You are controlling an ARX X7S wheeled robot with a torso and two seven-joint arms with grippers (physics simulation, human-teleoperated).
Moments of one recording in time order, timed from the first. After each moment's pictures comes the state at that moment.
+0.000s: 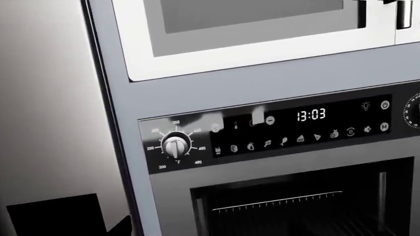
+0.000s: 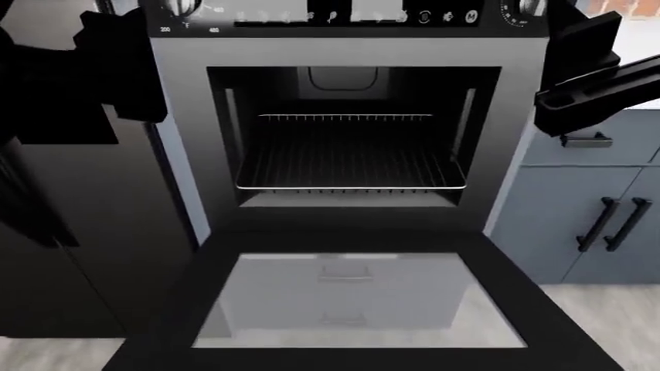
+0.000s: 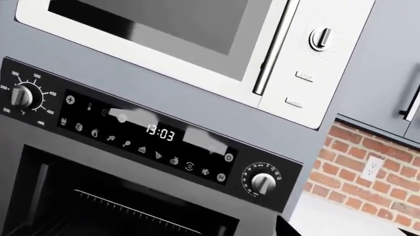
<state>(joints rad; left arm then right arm) -1.48 -0.81 0.31 0.51 -2.12 -1.13 -1.41 1.58 0.89 -0.30 -0.52 2.04 1.31 1.21</state>
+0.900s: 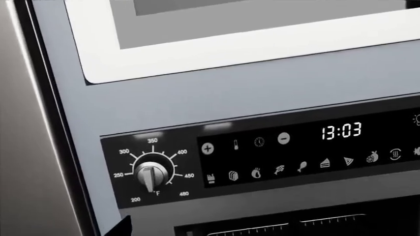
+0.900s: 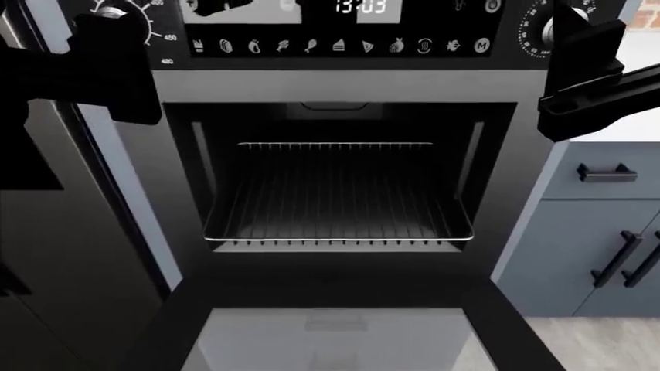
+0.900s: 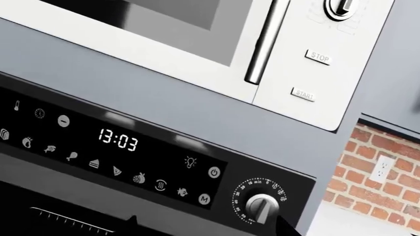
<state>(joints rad) -1.49 -0.85 0.35 0.51 -2.14 -1.09 -1.41 1.56 0.93 -0.32 -0.54 2.04 1.27 1.21</state>
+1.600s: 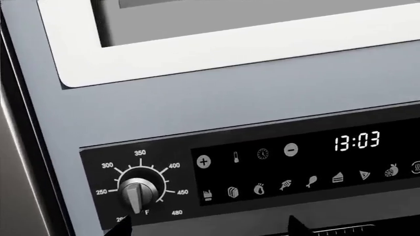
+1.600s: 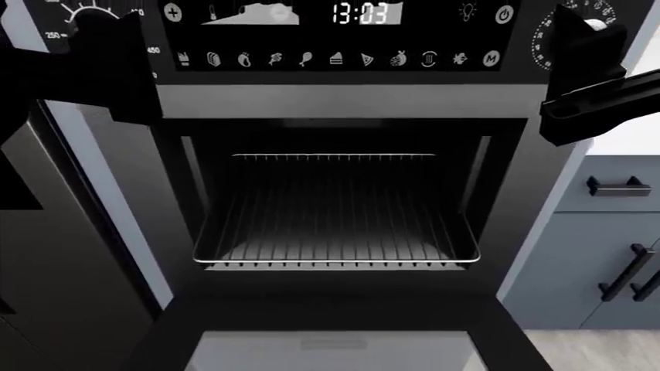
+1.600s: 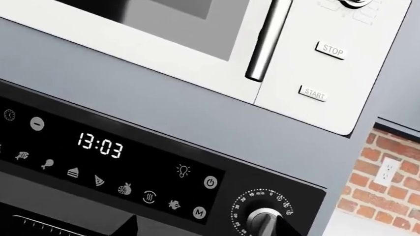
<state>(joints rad) -1.51 -0.86 0.38 0.52 -2.13 -1.07 -1.39 1.56 0.95 -0.33 -0.56 2.04 1.25 1.20</state>
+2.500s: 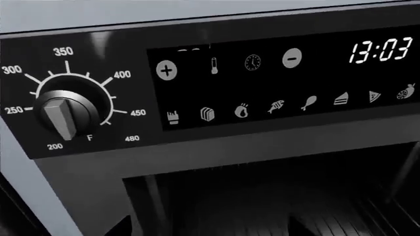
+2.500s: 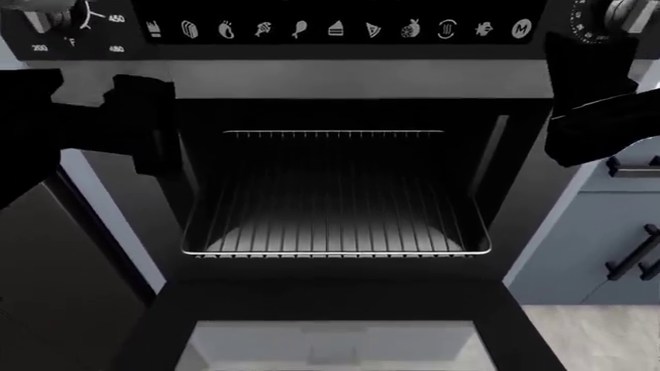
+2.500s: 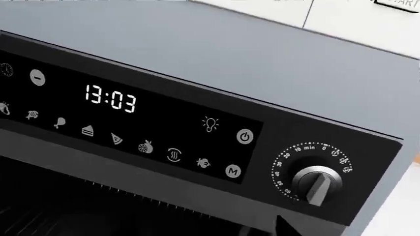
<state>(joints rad) -1.50 -0.91 0.50 0.50 -2.37 -0.96 -1.47 1.64 1.01 -0.45 -0.50 2.29 1.15 1.29</state>
